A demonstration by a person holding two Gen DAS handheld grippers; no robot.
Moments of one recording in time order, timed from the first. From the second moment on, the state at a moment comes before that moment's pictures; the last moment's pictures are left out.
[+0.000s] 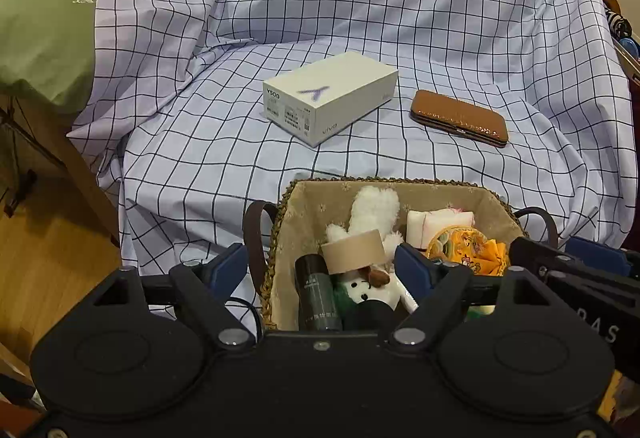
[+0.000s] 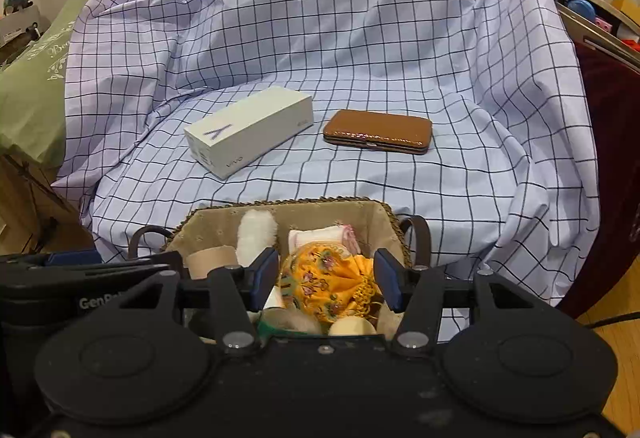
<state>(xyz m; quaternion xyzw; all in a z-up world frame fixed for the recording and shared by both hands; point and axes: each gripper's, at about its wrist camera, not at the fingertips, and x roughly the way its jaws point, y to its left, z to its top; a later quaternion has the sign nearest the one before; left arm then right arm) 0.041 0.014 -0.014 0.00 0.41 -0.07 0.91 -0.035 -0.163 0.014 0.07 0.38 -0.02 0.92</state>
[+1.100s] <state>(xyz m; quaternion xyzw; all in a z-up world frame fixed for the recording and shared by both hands) 0.025 0.012 -0.017 0.02 0.41 -0.07 0.91 -0.046 -0.173 0.008 0.07 0.40 -0.05 0.91</state>
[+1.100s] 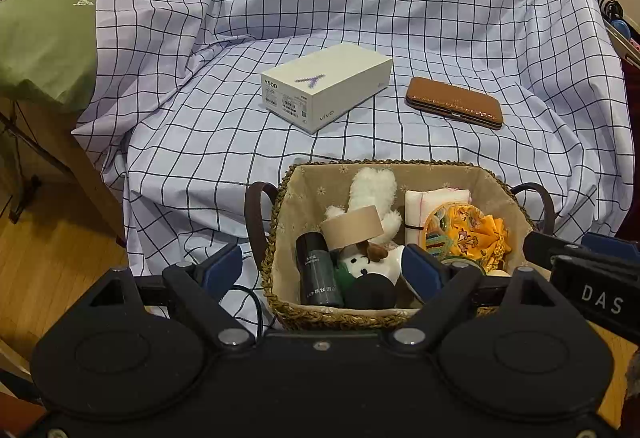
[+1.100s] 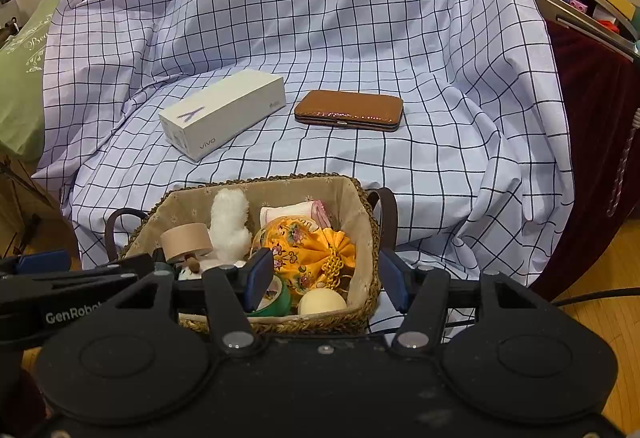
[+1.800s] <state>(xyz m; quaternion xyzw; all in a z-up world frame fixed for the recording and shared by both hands) 0.024 0.011 -0.018 0.02 0.41 -0.07 0.91 -0.046 -0.174 0.006 0.07 0.40 -0.05 0.91</state>
